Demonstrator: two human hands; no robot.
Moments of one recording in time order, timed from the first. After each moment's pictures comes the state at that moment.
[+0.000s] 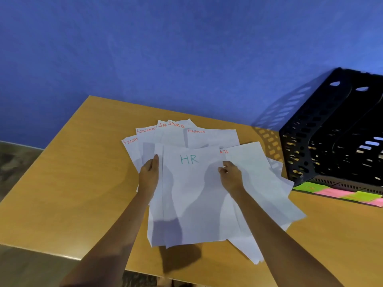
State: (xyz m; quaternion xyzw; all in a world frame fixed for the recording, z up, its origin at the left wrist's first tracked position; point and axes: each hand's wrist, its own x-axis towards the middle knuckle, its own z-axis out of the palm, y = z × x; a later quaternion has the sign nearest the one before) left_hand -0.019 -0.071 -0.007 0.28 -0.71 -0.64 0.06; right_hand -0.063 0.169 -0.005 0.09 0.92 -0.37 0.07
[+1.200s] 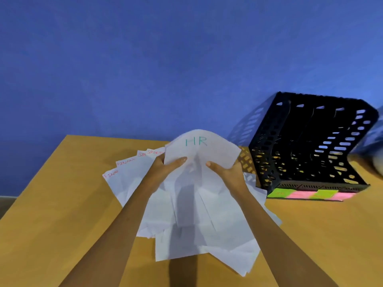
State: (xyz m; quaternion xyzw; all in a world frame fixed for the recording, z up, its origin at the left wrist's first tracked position) left_hand -0.066 -0.012 0.113 0.01 -0.67 -0.74 -0.06; right_hand -0.055 0.202 0.105 0.08 0.71 -0.69 -0.08
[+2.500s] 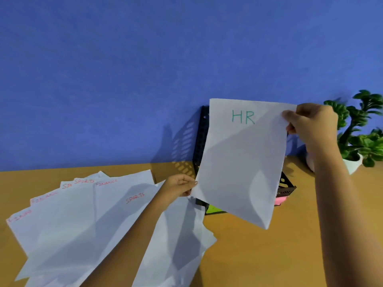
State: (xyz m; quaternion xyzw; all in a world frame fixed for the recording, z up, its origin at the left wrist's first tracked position) left_hand -0.099 0.237 0.095 -0.09 -0.70 -0.68 -0.22; right_hand -0.052 0.526 0.315 0.14 0.85 -0.38 -0.35
